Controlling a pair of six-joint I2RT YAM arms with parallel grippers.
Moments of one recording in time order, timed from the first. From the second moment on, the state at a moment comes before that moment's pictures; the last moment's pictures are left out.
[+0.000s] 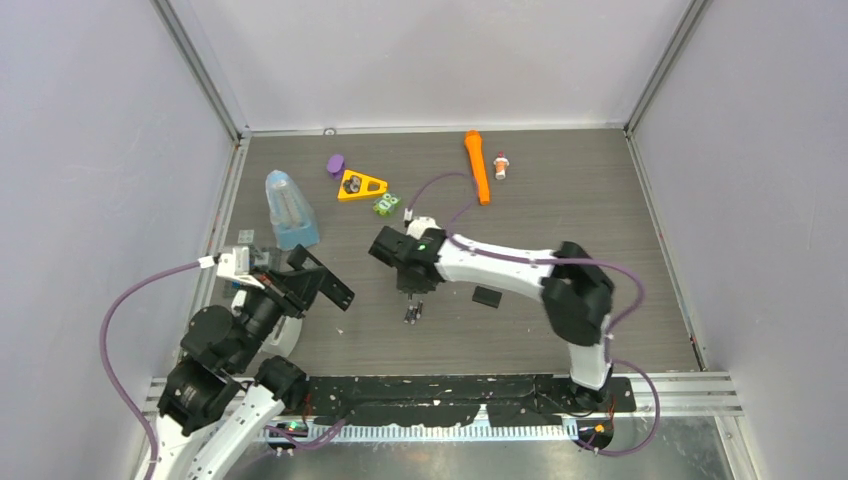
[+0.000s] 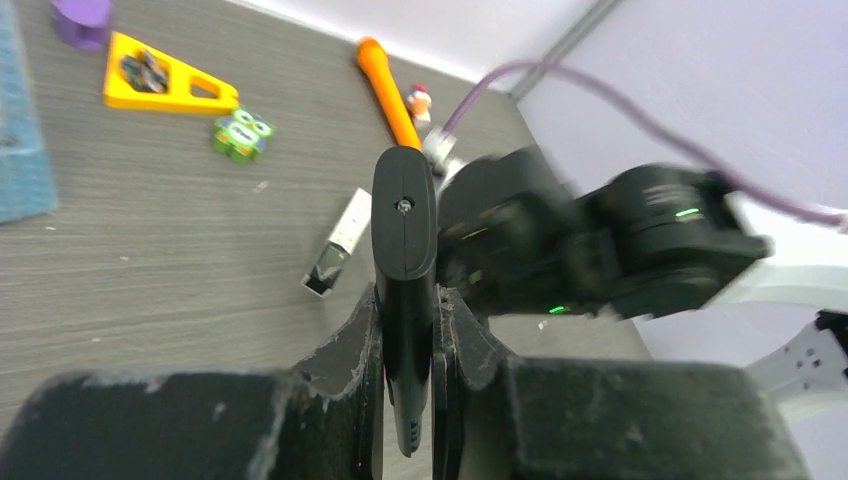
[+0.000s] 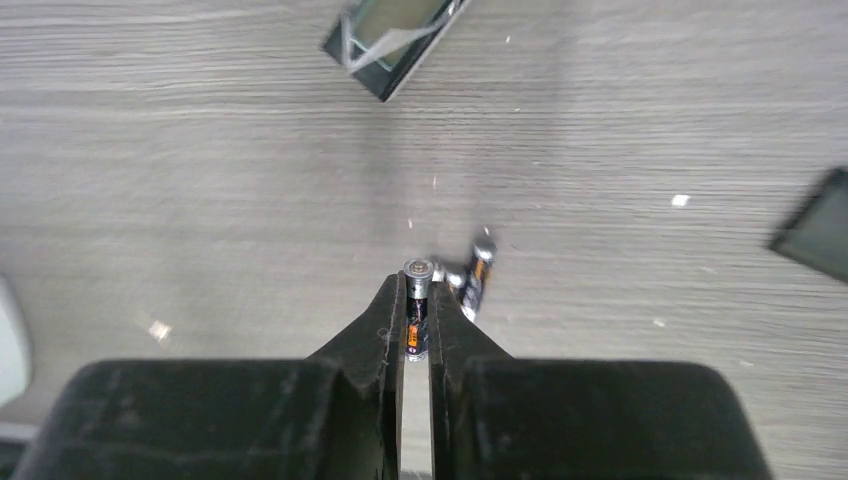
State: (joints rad) left arm -0.56 0.17 0.73 -0.58 -0.14 -0.61; right arm 1.07 2.01 1.55 -0.83 0.30 1.09
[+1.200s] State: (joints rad) left arm -0.56 0.69 0.65 0.21 0.54 -1.08; right arm 1.23 1.07 1.15 -0.26 0.07 0.27
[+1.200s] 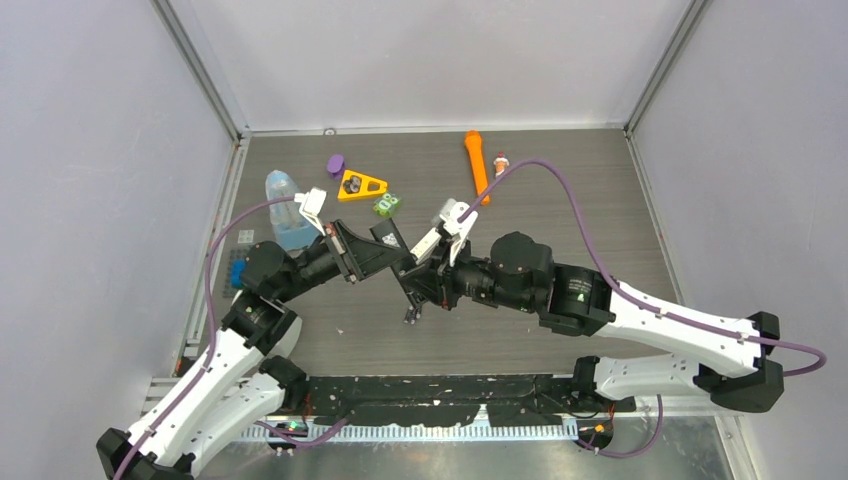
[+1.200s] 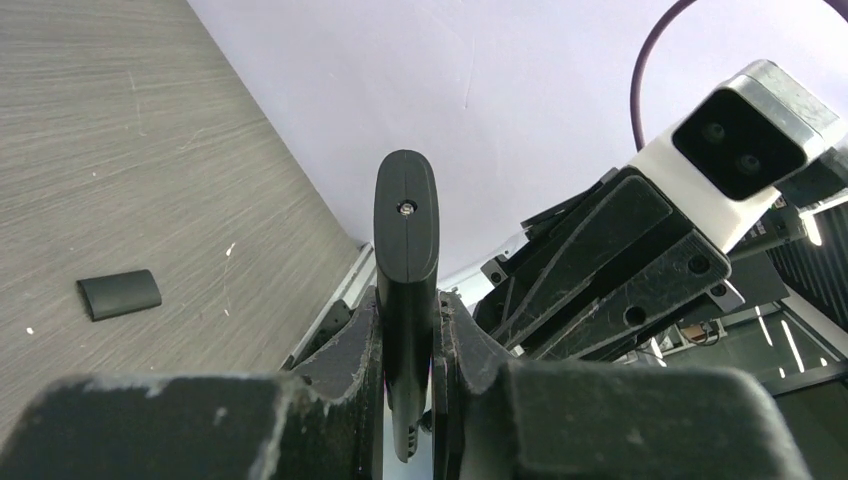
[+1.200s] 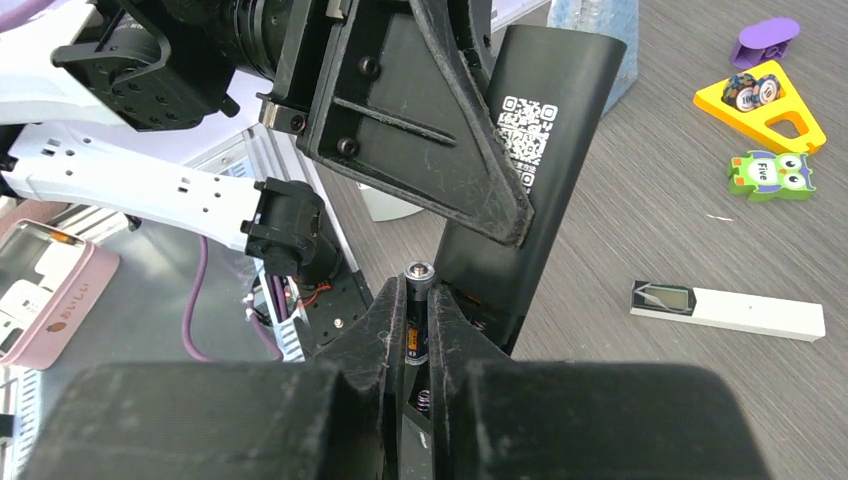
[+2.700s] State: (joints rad) left arm -0.55 0.61 0.60 0.16 0.49 -1.12; right arm 1.28 1.12 1.14 -0.29 0.13 0.30
